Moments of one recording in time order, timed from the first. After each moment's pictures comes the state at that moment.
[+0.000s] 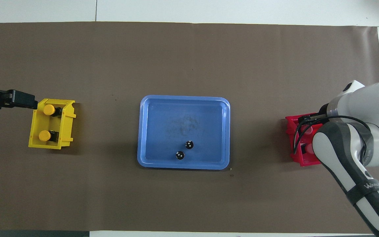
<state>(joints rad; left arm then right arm) 0.00 -0.10 -0.08 -1.81 -0.02 1.73 0.02 0.02 0.01 -0.04 -2.24 -0.02 2.23 -0.12</state>
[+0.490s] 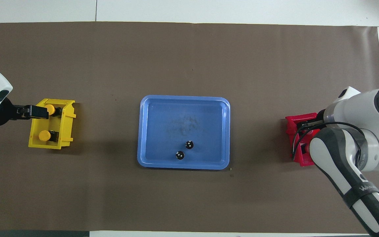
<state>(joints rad) 0.05 -0.14 -0.07 -2.08 -0.02 1.96 0.04 0.02 0.00 -0.04 -2.29 -0.02 2.25 -0.15</state>
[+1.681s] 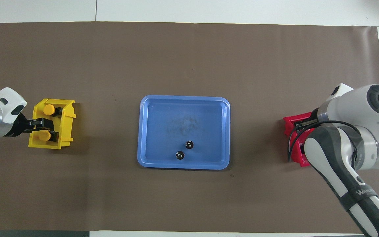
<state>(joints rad) 0.06 -0.08 -0.01 -2.26 -0.02 2.15 0.04 0.06 0.00 -0.04 -2.17 -0.02 2.09 -0.16</state>
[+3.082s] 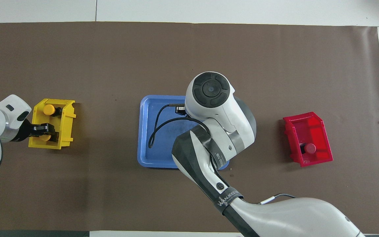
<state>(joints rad) 0.06 -0.07 0.00 -2.32 -0.02 2.22 0.05 0.62 0.39 -0.03 -1.68 0.05 2.11 0.65</state>
